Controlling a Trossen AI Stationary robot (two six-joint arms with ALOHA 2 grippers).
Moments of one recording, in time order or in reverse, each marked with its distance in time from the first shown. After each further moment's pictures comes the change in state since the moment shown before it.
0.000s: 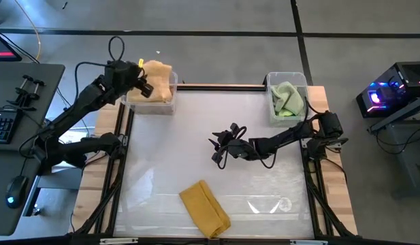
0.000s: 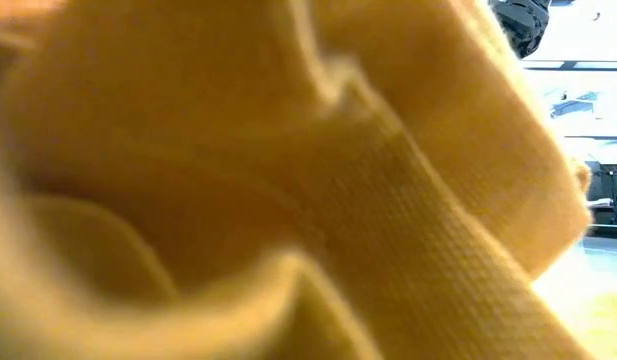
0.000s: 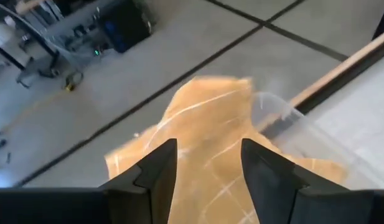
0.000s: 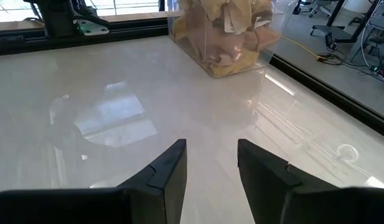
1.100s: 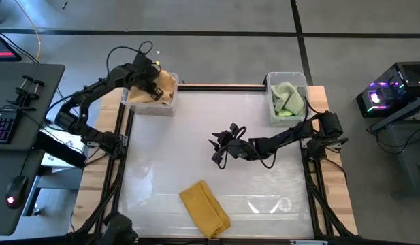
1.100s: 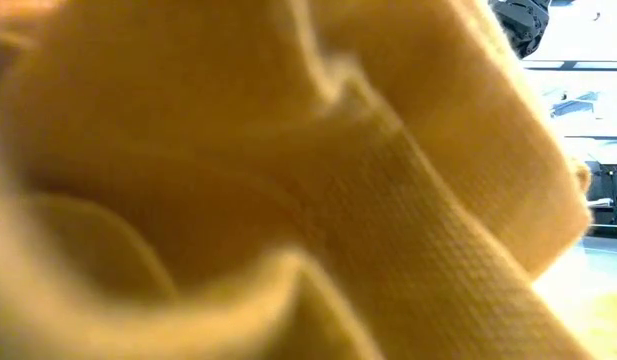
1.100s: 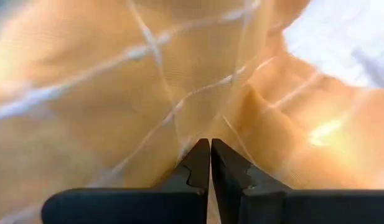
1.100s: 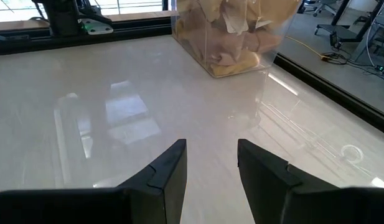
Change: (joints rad) left arm 0.204 0.519 0.055 -0.076 0.319 0.109; right arm 0.000 0.000 0.000 0.000 -0.015 0.000
